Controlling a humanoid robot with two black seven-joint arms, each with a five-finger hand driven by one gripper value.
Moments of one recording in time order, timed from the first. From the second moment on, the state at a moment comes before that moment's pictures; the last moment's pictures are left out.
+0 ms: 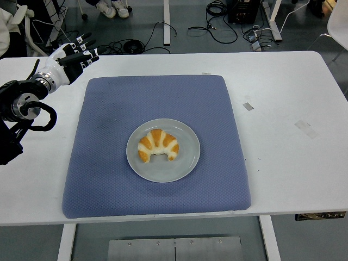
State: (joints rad) left arm -0.98 0.29 -0.62 -0.53 0.12 -0.22 -0.07; right arm -0.07 0.00 0.10 0.12 -0.10 -0.09 0.22
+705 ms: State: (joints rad) left arm -0.98 0.30 -0.62 -0.52 0.12 -0.21 -0.07; right arm -0.07 0.00 0.10 0.12 -0.10 -0.09 0.22
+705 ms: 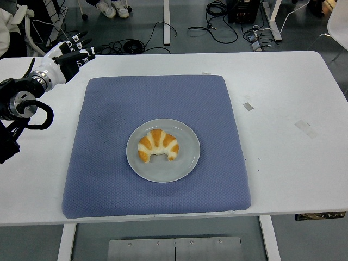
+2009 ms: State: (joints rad) left arm -1.05 0.32 -0.53 -0.53 0.14 -0.18 -0.08; right arm -0.07 0.00 0.10 0.12 -0.10 -0.09 0.22
